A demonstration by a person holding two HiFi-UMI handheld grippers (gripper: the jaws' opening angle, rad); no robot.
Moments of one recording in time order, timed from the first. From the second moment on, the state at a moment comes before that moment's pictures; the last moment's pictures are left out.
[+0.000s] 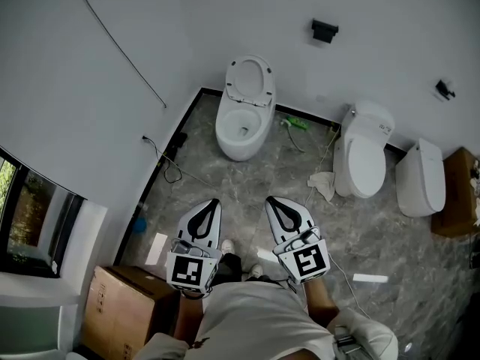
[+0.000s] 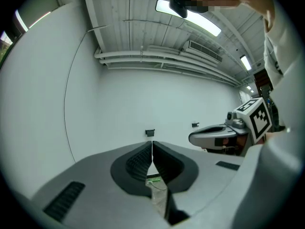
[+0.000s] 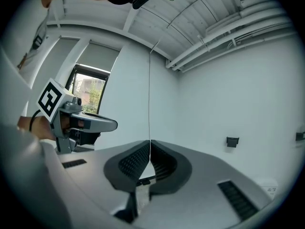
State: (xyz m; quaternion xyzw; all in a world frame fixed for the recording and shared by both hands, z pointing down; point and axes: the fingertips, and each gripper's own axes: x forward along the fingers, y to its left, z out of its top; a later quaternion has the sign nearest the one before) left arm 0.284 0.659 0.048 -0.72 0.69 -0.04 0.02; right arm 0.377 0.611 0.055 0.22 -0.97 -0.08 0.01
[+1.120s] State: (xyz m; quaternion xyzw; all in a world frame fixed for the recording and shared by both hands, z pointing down) left arm 0.125 0.537 0.061 -0.77 0.64 -0.03 0.01; right arm 0.230 0.497 0.062 0.30 -0.95 -0.08 0.06
